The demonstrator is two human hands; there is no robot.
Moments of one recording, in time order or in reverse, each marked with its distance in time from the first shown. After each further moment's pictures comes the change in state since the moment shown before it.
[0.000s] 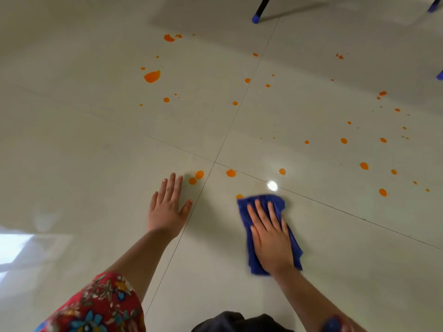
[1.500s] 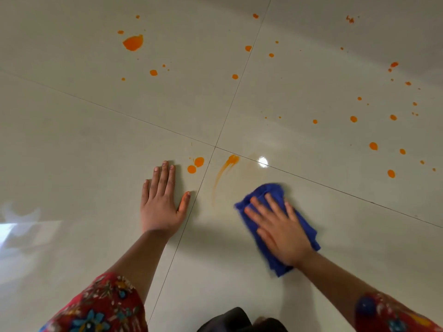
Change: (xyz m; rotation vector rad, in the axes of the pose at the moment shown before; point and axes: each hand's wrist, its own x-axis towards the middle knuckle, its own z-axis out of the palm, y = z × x) left_hand 0.009 -0.021 0.023 0.015 0.119 0.044; right_hand -0.003 0.025 -0.004 -0.157 0.002 -0.363
